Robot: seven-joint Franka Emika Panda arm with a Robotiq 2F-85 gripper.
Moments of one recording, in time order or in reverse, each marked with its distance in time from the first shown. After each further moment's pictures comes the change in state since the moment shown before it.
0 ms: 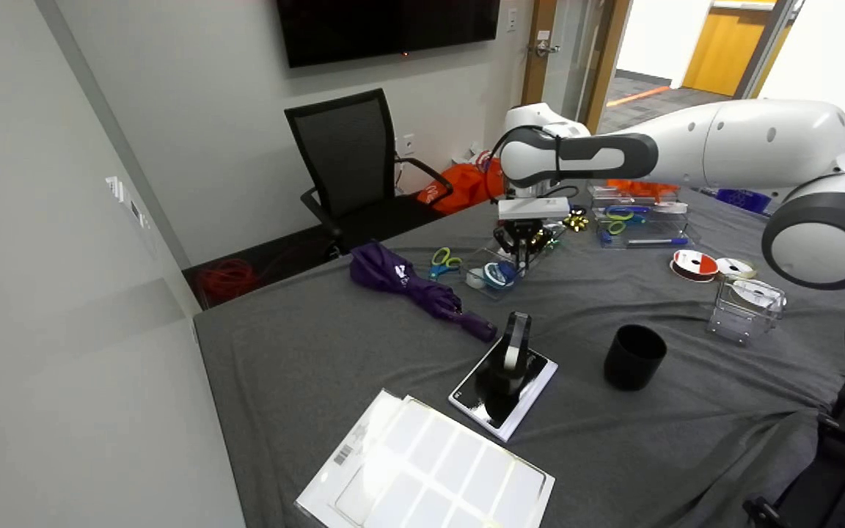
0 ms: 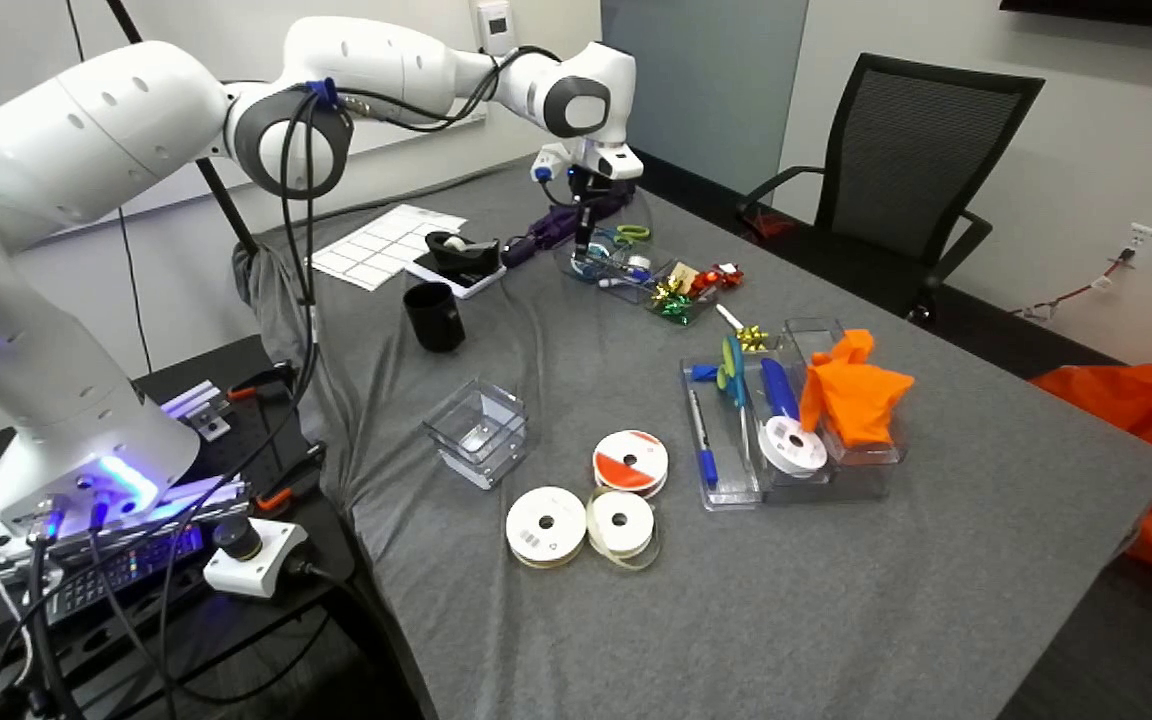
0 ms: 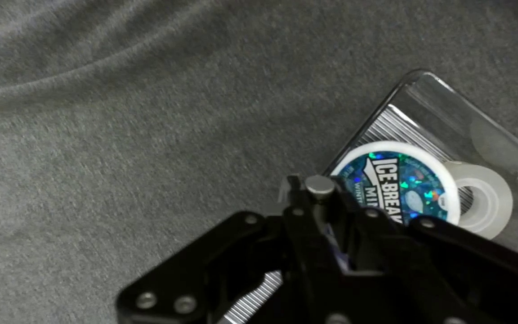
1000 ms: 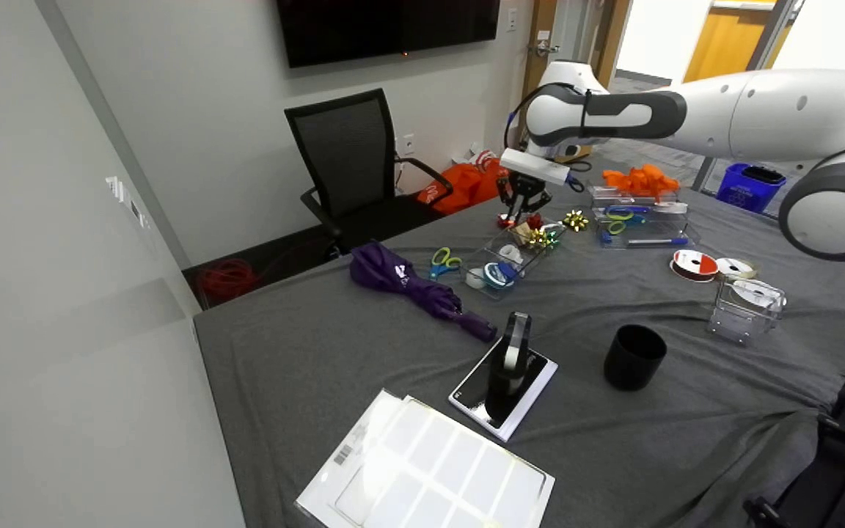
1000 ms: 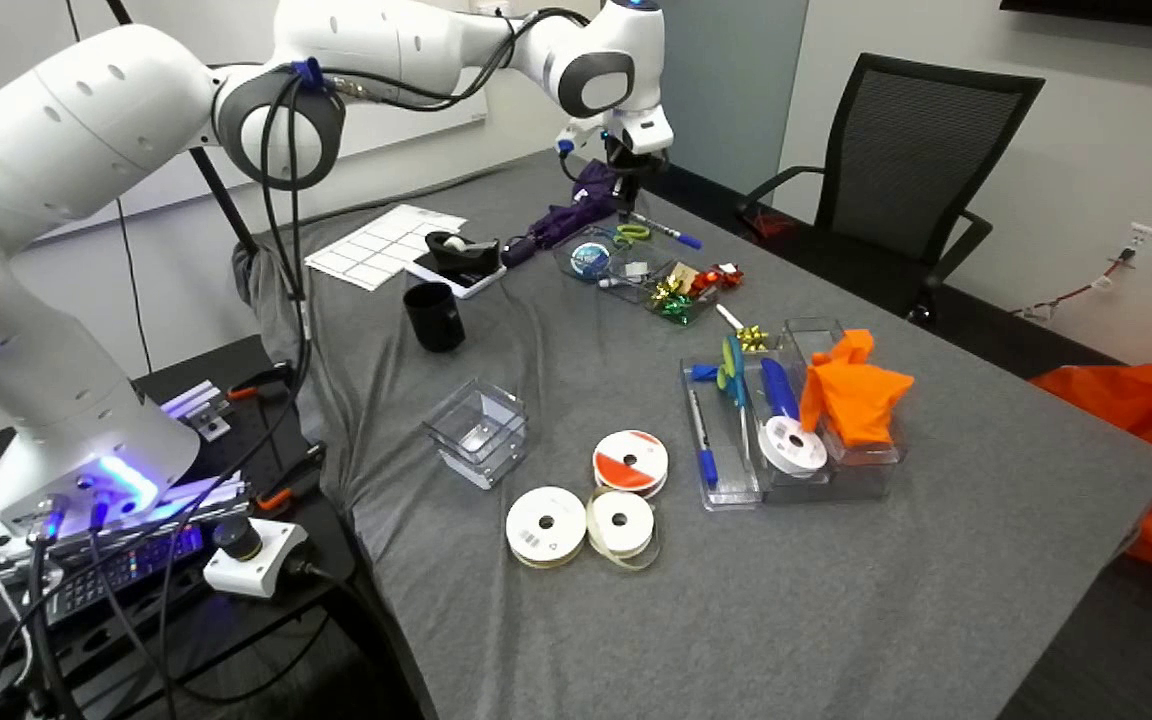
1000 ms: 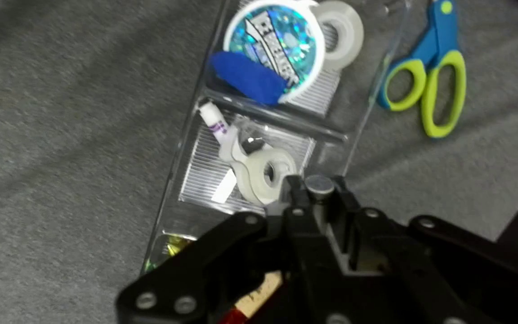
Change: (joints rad) arm -0.085 -0.069 0.000 -0.014 0.132 0.233 0.187
